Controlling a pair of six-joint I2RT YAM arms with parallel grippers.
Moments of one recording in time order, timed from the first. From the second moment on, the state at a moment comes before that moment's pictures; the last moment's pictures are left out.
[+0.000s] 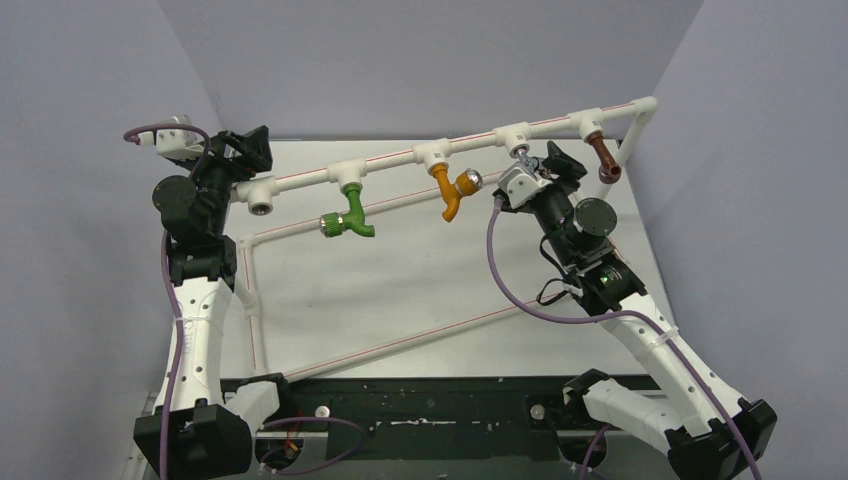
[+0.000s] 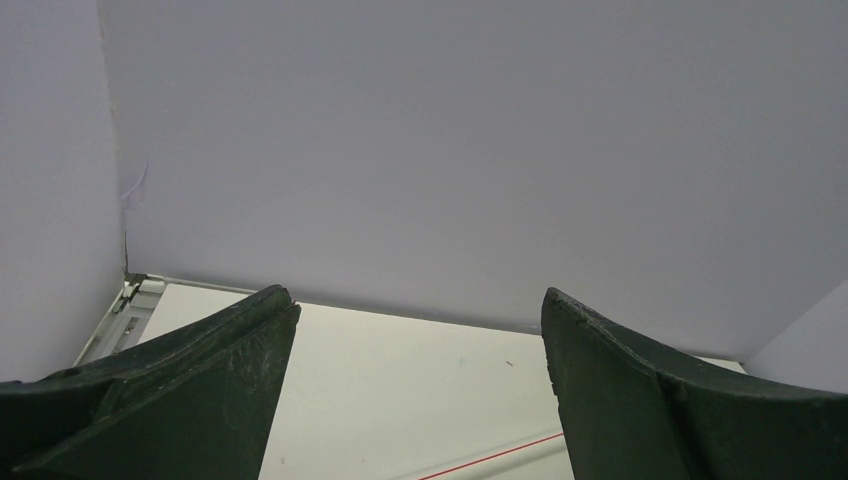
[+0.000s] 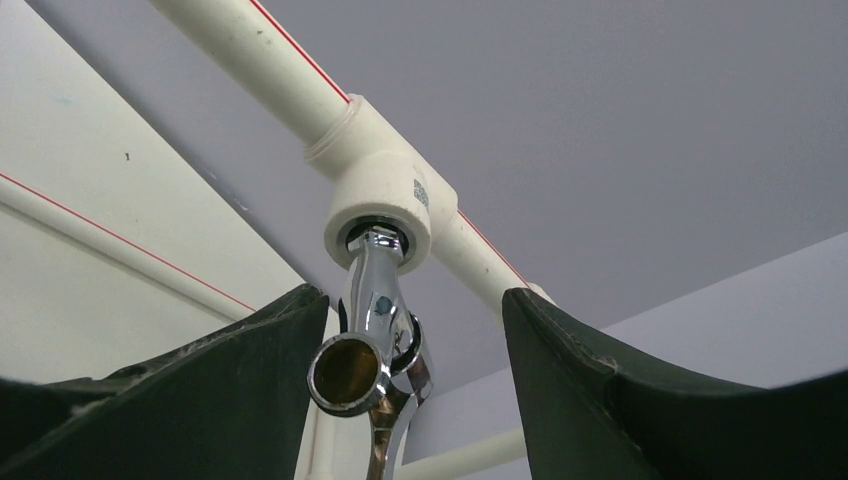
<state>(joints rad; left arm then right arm) 0.16 1.08 1.00 0.28 0.19 -0.42 0.50 1.00 0.95 0.16 0.15 -0.92</state>
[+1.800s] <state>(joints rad) 0.16 1.08 1.00 0.29 0.20 -0.42 0.49 1.04 0.92 0.18 0.35 1.39</state>
